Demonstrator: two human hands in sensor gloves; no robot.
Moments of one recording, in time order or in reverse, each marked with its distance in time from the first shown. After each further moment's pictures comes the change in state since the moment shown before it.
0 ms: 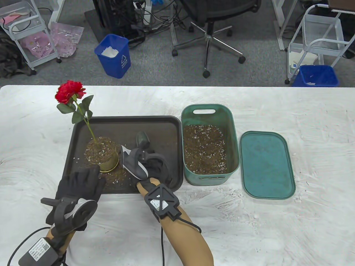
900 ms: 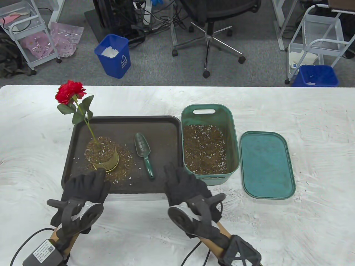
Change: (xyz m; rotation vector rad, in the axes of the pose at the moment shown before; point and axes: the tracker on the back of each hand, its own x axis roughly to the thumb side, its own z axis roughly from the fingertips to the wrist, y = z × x) left_hand 0.013 -0.004 0.003 -0.043 -0.040 -0.021; right_hand -0.198 -0.105 0.167 -0.626 -0.263 -0.424
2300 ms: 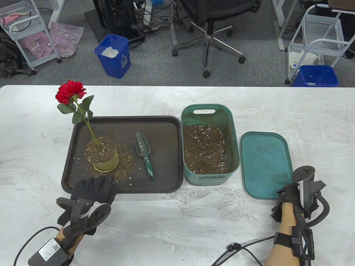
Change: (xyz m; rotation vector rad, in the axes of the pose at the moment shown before) left_hand 0.015 -0.012 0.002 -0.091 -0.070 0.041; right_hand -0.326 0.041 0.089 0.452 1.318 0.415
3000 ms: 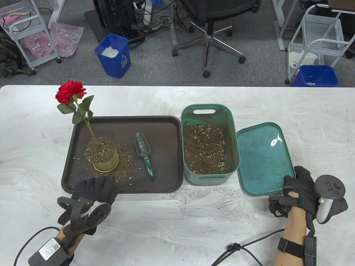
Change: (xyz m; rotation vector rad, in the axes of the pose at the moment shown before) left_hand 0.000 -0.002 0.000 -0.021 -0.008 0.019; right_hand -0.016 -0.032 0.014 0.116 -0.212 -0.796
